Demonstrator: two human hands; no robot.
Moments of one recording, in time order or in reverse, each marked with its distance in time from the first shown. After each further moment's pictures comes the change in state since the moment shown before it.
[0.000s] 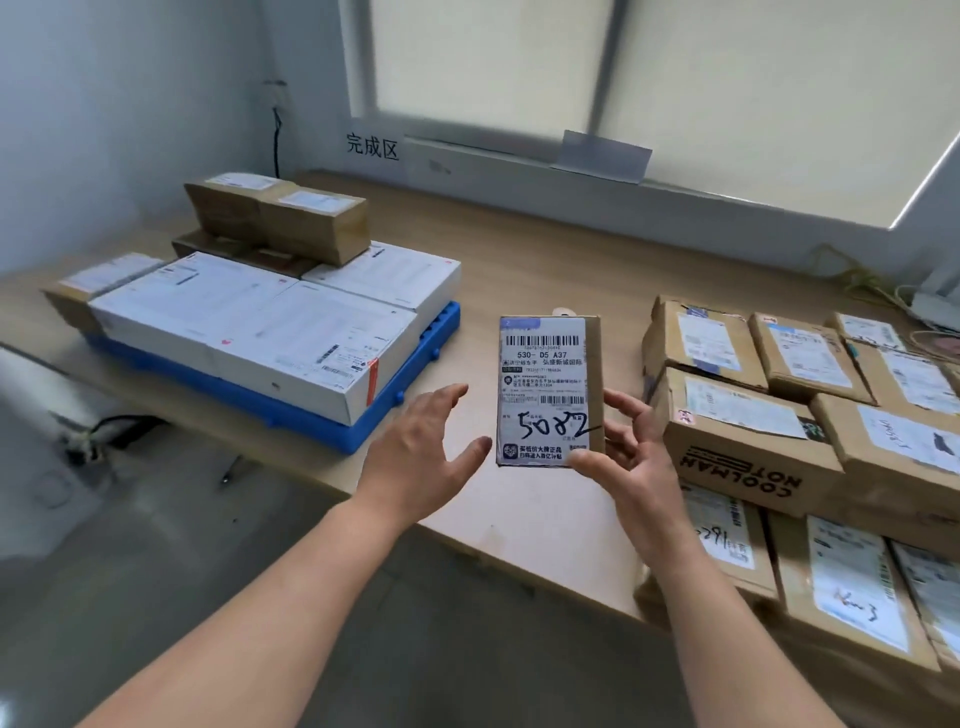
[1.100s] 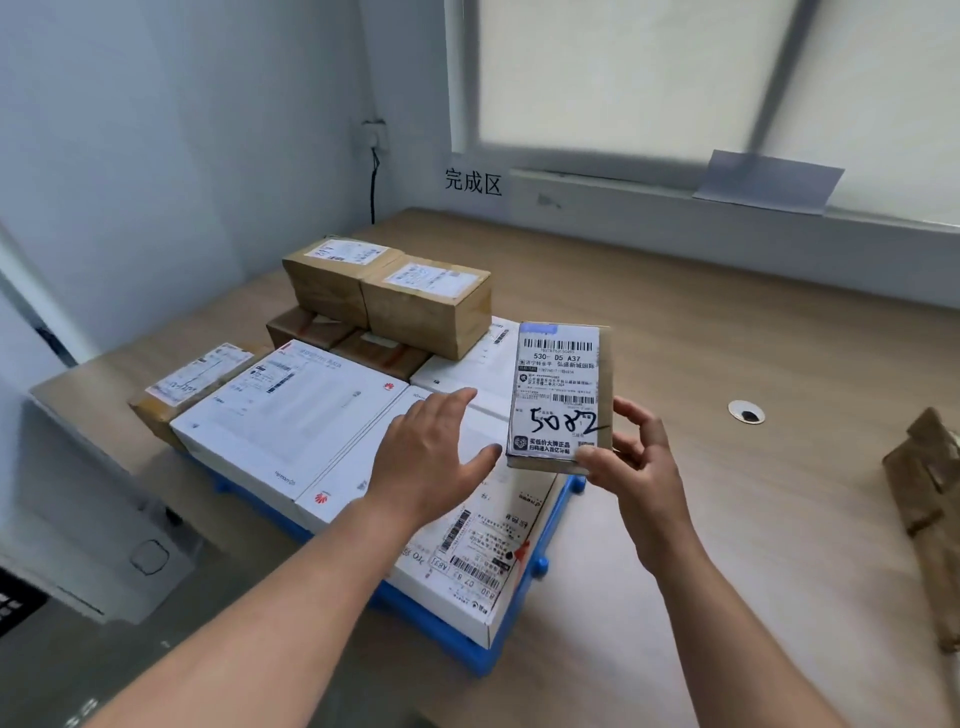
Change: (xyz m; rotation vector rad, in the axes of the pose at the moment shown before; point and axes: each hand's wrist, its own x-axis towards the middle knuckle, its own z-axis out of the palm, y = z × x) left_hand 0.220 -0.197 -0.083 0.336 0.041 -0.056; right_hand 0.272 0.044 0.199 0.149 -0.043 0.085
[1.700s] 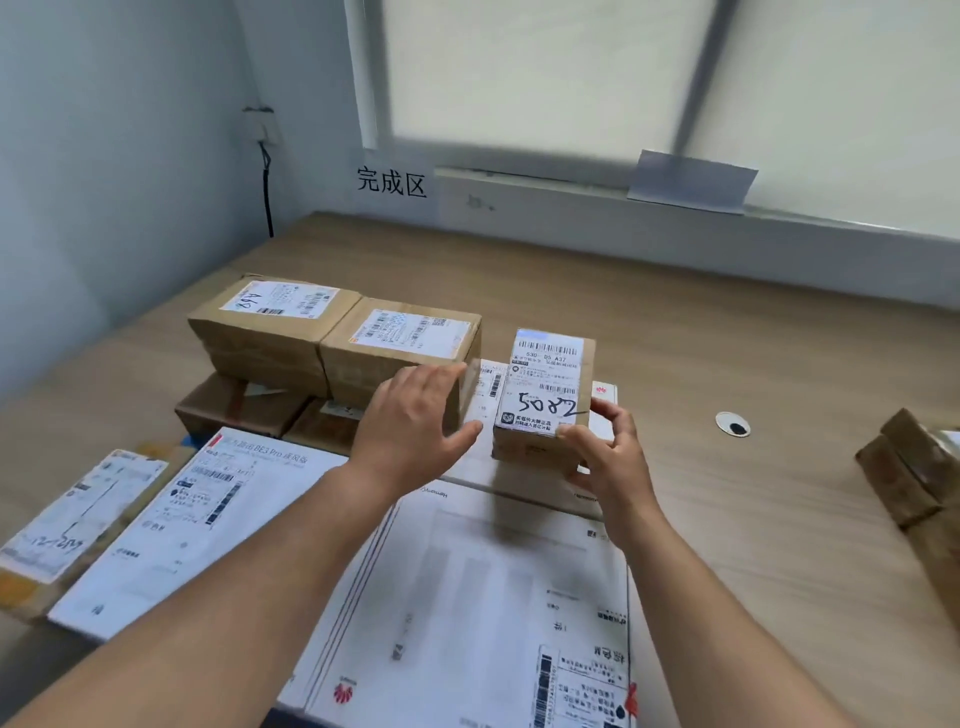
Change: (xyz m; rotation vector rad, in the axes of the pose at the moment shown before) left_hand 0.160 -0.101 -0.004 -0.061 -0.058 0.263; right_hand 0.124 0.017 0.088 -0.054 0.336 0.216
